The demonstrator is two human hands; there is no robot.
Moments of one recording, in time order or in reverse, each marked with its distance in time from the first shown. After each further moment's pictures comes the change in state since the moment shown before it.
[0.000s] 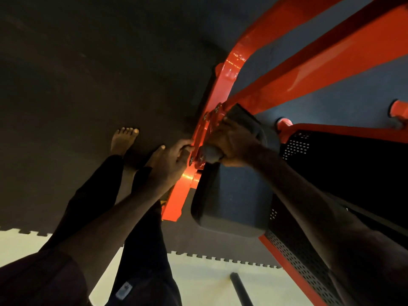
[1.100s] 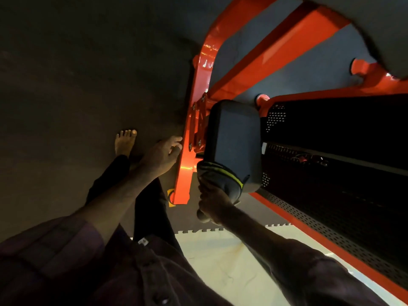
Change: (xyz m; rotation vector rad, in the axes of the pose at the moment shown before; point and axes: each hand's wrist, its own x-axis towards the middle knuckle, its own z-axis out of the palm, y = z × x) left_hand -0.069 0.093 -0.077 0.140 -0.084 0.173; right_hand -0.082 -0.239 0.054 -0.342 -0.613 0.054
